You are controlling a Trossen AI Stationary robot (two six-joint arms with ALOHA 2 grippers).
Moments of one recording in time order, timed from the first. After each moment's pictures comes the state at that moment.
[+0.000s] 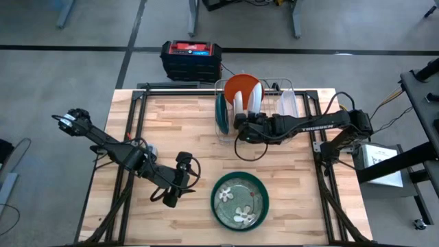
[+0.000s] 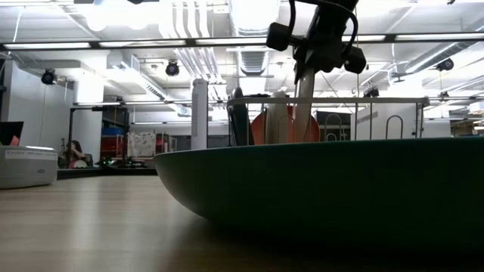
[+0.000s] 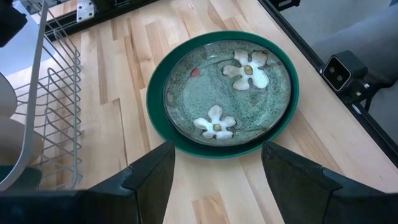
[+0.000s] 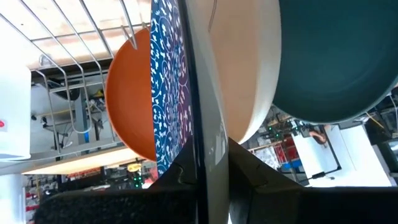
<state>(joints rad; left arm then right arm) -0.52 1.29 1.05 -0.46 -0.28 -0.02 0.01 1.61 1.29 -0.80 0.91 -1.80</state>
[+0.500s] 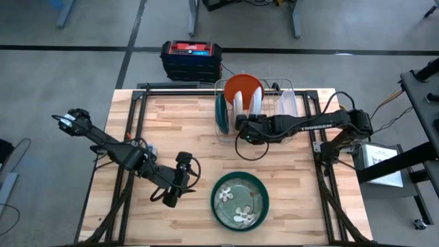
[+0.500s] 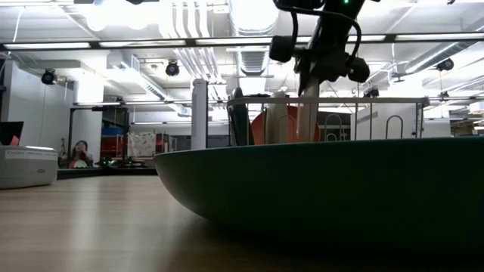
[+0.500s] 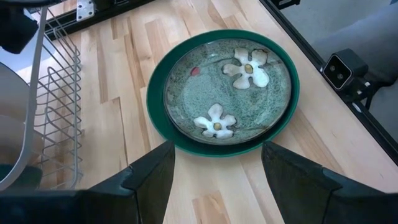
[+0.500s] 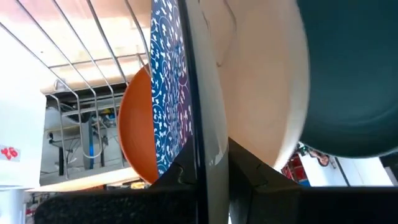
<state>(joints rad) -0.52 1.29 1.05 -0.47 -0.28 -0.02 -0.03 1.60 1.23 -0.79 0.82 -1.80</state>
